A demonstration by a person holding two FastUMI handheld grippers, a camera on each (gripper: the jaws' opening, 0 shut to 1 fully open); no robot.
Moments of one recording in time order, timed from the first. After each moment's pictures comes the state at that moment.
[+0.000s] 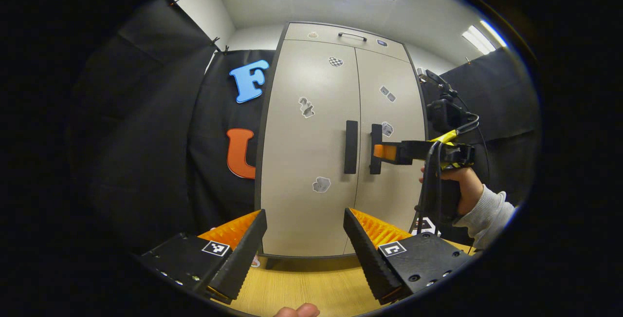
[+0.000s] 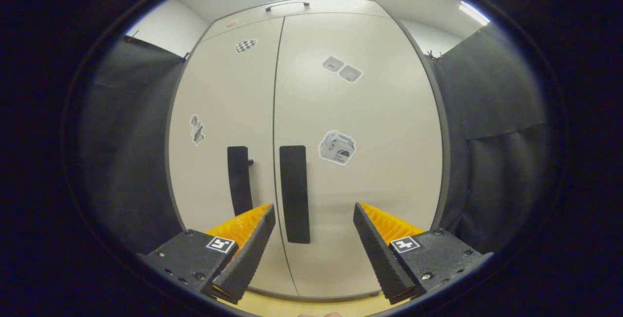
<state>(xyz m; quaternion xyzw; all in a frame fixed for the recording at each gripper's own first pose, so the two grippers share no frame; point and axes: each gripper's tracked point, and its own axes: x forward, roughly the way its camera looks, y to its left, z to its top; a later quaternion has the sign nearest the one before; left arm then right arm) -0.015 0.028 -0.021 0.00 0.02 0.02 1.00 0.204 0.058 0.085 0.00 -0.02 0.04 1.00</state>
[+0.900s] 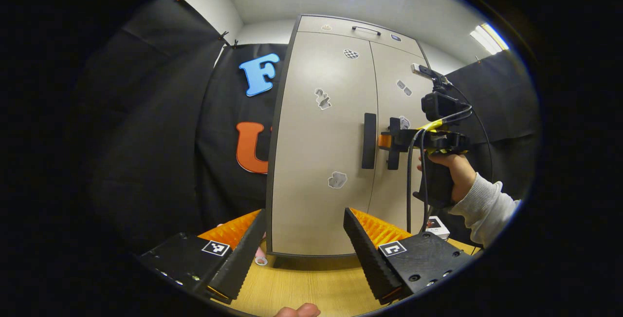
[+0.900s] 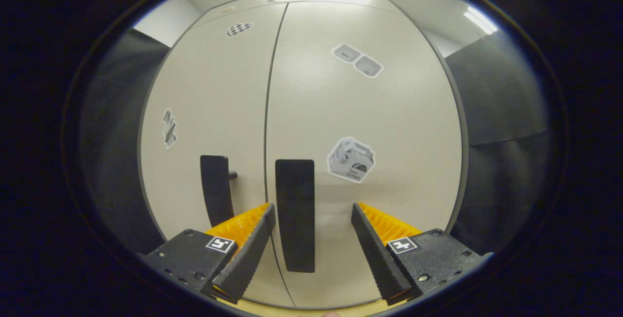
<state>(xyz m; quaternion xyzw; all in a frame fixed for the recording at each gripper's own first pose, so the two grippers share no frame) 0.001 0.049 -0.030 -0.01 0.03 0.04 1.00 0.246 0.061 0.099 -0.02 -0.02 0.00 1.00</state>
